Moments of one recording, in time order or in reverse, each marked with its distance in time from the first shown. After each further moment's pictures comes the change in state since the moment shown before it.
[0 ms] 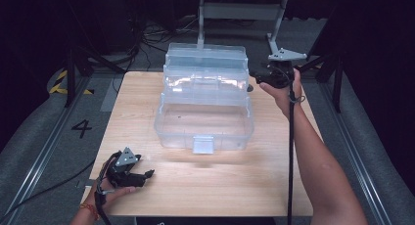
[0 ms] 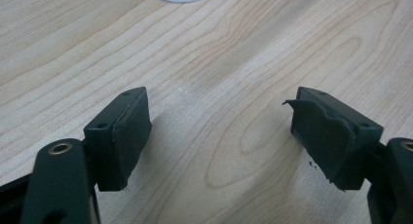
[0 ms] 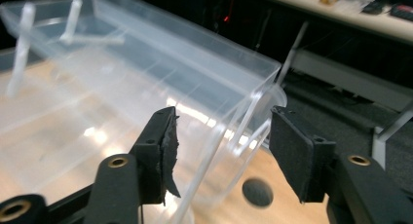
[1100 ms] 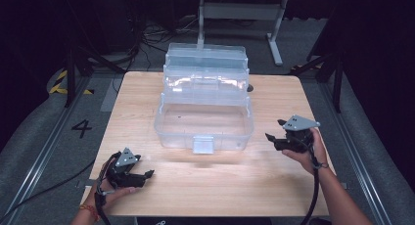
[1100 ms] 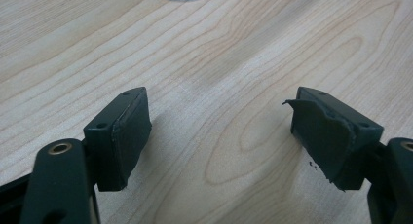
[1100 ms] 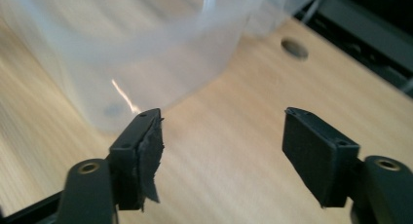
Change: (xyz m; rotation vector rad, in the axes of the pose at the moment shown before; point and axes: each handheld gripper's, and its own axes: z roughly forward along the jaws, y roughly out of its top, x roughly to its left) left arm -0.001 -0.001 -0.001 -0.002 0.005 -0.010; right arm 0.045 -0.151 -0.085 0.198 0.046 -0.157
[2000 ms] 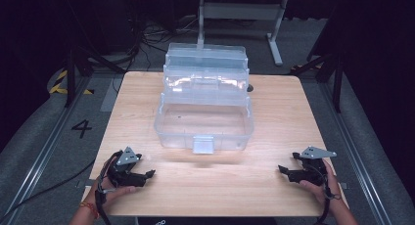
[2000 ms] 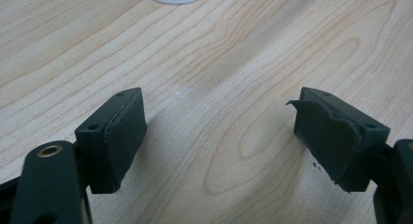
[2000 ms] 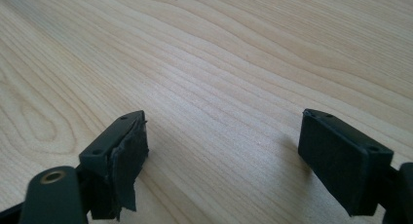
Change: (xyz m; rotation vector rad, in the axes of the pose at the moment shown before) left arm 0.002 0.003 0.003 0.009 -0.024 0.012; right arm 0.014 -0.108 -0.018 0.102 0.092 0.269
